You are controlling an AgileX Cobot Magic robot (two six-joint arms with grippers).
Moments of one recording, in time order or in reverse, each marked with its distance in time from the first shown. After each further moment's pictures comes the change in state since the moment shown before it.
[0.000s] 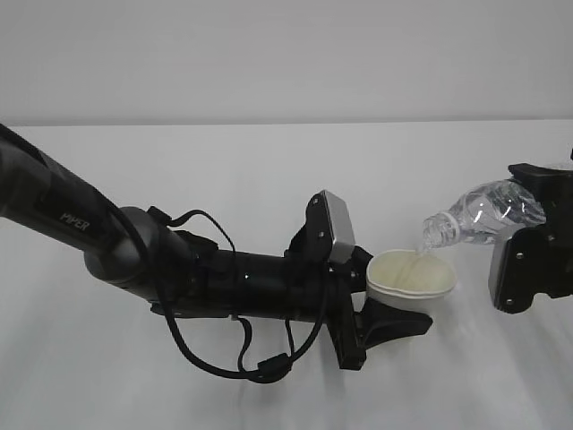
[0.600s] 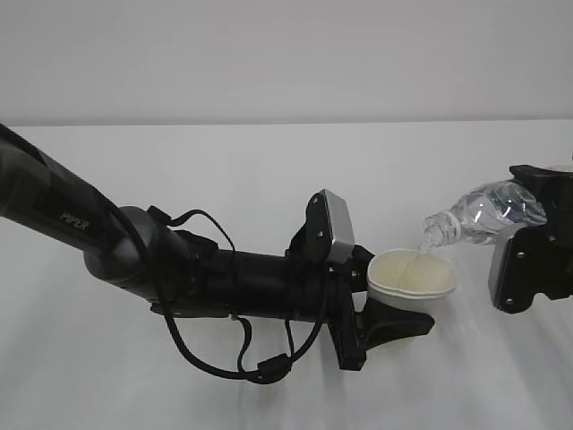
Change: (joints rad) left arm 0.000 -0.002 0.000 0.006 -0.019 0.002; right arm 0.000 0.000 0.000 0.002 0.000 0.018
